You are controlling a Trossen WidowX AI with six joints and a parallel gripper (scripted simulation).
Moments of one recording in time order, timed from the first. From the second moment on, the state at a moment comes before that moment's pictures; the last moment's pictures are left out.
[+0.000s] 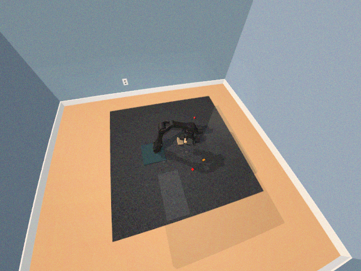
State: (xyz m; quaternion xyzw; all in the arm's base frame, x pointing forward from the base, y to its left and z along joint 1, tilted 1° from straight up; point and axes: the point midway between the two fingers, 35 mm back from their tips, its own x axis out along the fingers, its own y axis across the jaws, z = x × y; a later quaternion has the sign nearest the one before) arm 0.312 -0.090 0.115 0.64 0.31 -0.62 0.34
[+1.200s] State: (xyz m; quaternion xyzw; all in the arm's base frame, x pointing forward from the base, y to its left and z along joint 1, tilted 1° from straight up) arm 0.314 -0.090 0.060 0.64 0.31 -0.62 0.34
